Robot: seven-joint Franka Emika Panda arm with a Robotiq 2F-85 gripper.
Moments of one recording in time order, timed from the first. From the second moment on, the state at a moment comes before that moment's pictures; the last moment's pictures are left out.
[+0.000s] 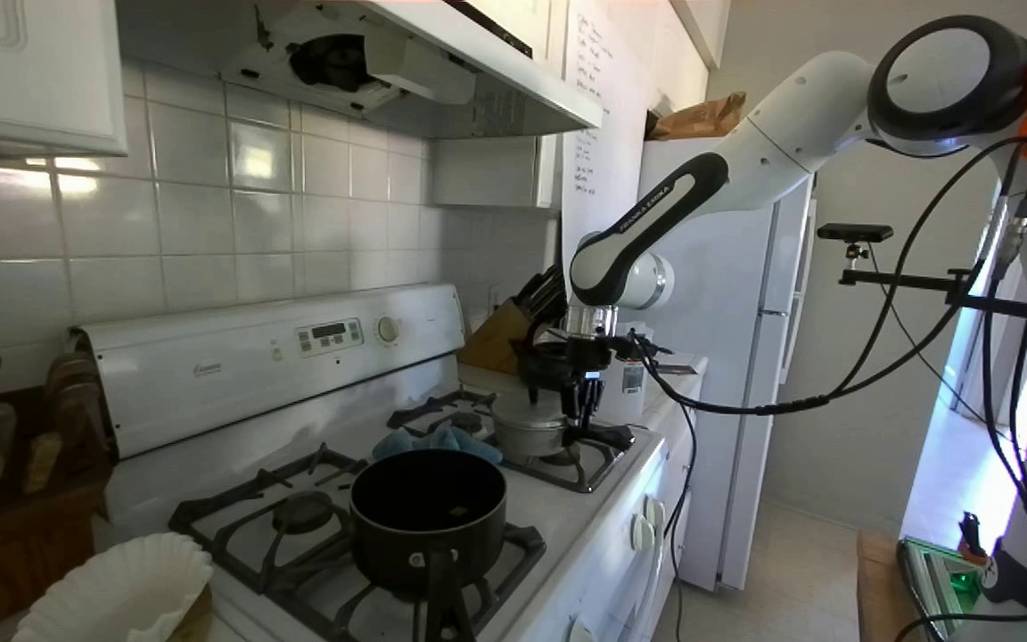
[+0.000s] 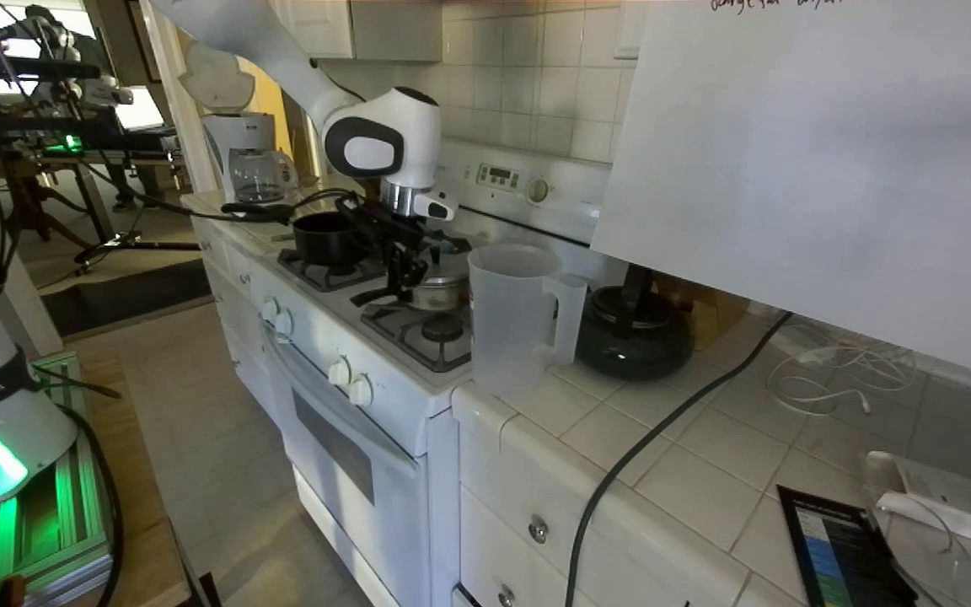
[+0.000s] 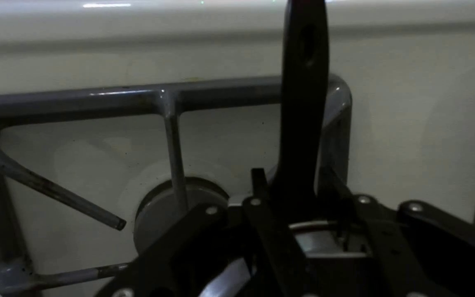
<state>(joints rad) -0.14 0.36 -0.03 -2.04 0.22 2.31 -0.31</state>
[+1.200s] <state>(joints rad) -0.14 0.32 0.03 -2.07 0.26 2.63 -0.30</state>
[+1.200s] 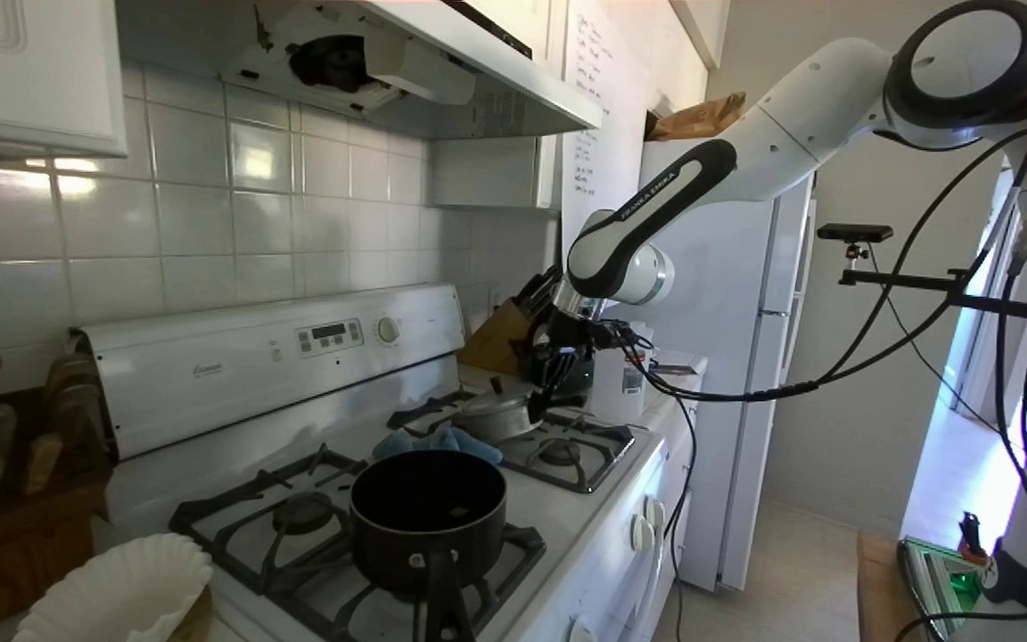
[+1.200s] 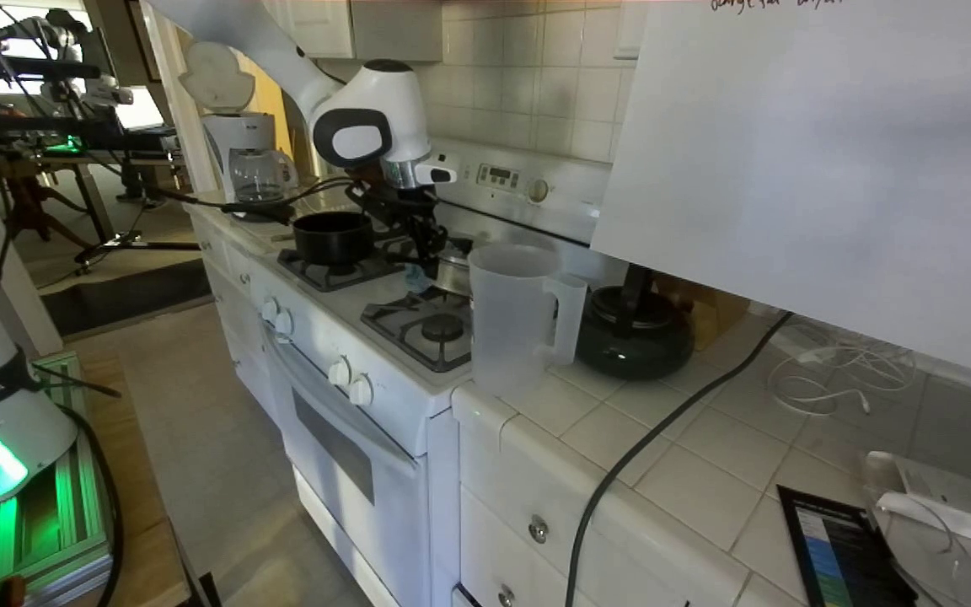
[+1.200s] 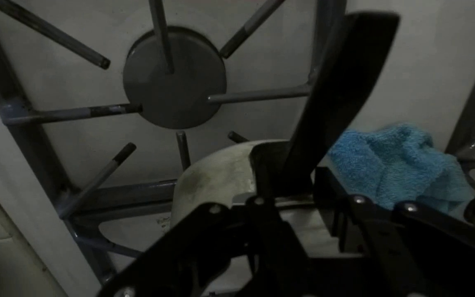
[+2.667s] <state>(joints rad) -0.21 0.22 -0.02 -2.20 0.36 2.53 -0.25</state>
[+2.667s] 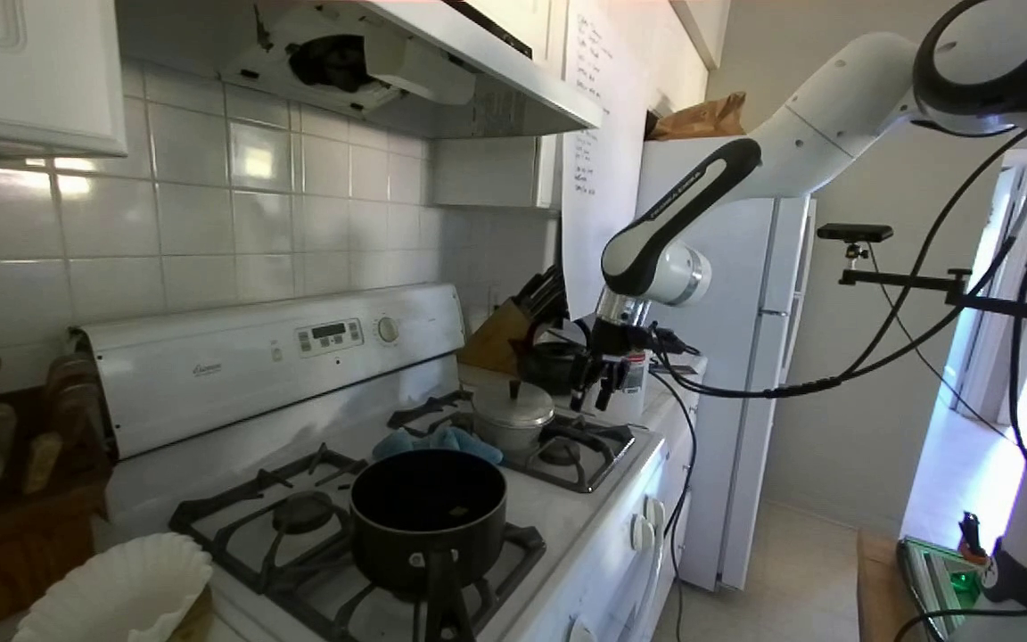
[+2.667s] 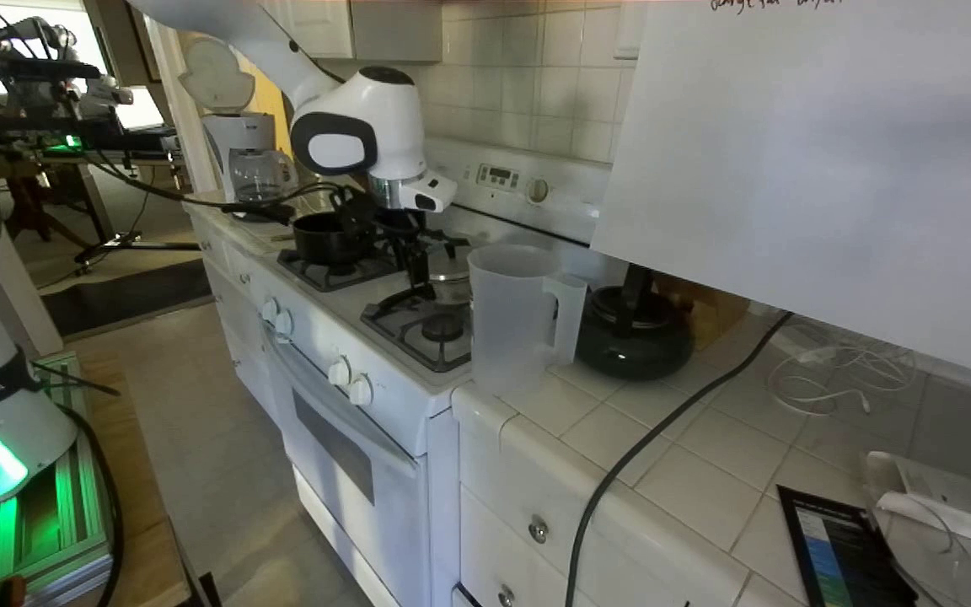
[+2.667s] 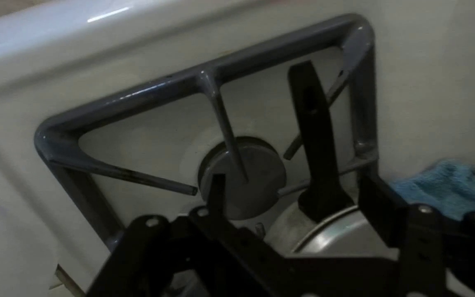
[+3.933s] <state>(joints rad) -0.30 0.32 -0.20 -1.93 0.58 1.86 -0.26</state>
